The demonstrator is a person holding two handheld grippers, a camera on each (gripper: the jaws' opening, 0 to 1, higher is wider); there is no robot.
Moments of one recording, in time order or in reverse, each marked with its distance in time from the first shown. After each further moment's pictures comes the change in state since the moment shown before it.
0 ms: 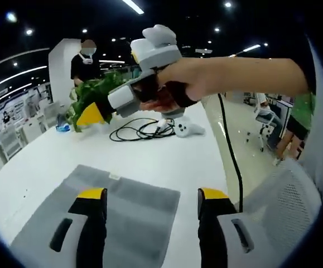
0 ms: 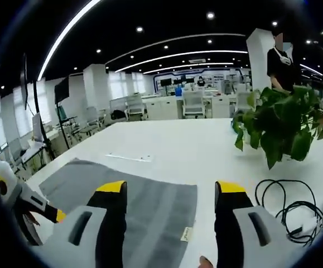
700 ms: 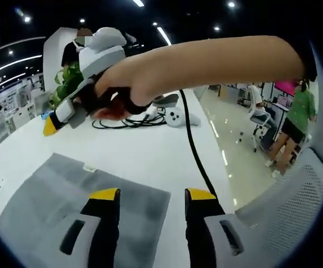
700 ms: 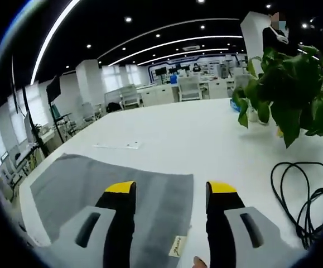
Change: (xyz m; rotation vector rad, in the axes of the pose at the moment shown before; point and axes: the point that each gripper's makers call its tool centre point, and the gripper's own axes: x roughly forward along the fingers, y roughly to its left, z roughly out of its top) left arm 0.060 -0.028 -0.029 -0.044 0.031 -0.076; right arm 0.078 -0.034 -0.054 0.074 0.080 -0.002
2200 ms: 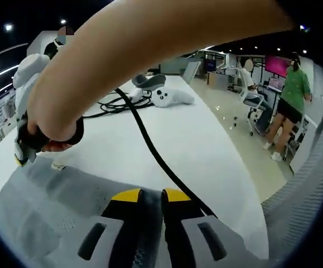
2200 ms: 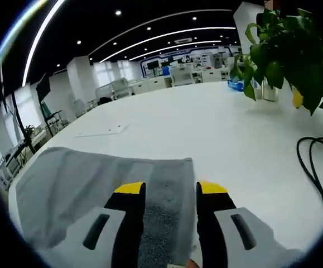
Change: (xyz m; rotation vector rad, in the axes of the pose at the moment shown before) left arm 0.062 -0.017 -0.033 0.120 0.059 -0.038; right arm 0.066 -0.008 -0.049 0.036 0.038 -0.051
